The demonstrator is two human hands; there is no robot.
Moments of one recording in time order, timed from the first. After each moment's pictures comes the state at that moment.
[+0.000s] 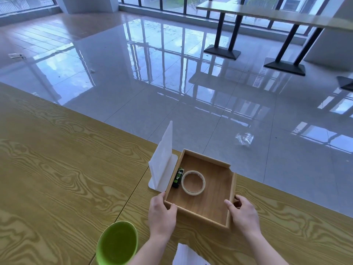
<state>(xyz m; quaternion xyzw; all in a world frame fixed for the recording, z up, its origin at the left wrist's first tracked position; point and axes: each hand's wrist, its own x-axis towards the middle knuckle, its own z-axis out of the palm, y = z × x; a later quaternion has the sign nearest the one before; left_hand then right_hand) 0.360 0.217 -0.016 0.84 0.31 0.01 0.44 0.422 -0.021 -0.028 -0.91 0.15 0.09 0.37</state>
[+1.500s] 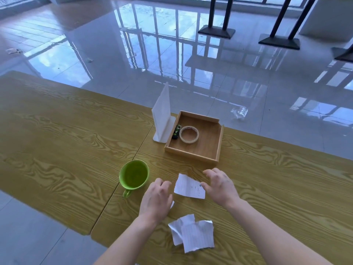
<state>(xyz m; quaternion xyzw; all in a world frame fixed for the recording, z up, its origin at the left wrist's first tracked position) 0.187 0.218 0.019 0.98 0.04 -0.05 0.21 0.267 0.000 0.015 -0.96 -0.12 0.13 0.22</state>
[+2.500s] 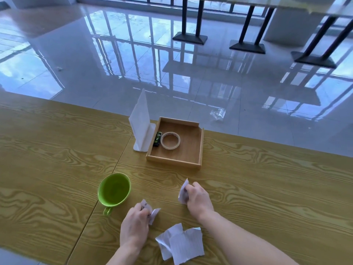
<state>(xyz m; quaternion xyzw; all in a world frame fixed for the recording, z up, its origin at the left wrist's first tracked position) 0.168 0.232 -0.031 0.97 0.10 -0.09 0.19 0.251 0.025 -0.027 -0.96 -0.04 0.16 0.22</state>
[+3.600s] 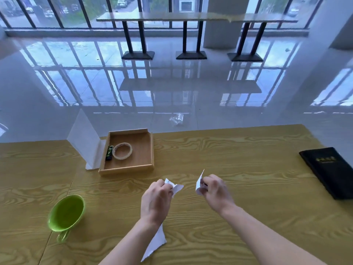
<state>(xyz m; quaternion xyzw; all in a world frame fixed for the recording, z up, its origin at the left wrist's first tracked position) 0.199 0.049 0.048 0.97 -0.14 0.00 0.20 0.175 -0.160 0.034 -0.96 0.10 -0.01 0.27</state>
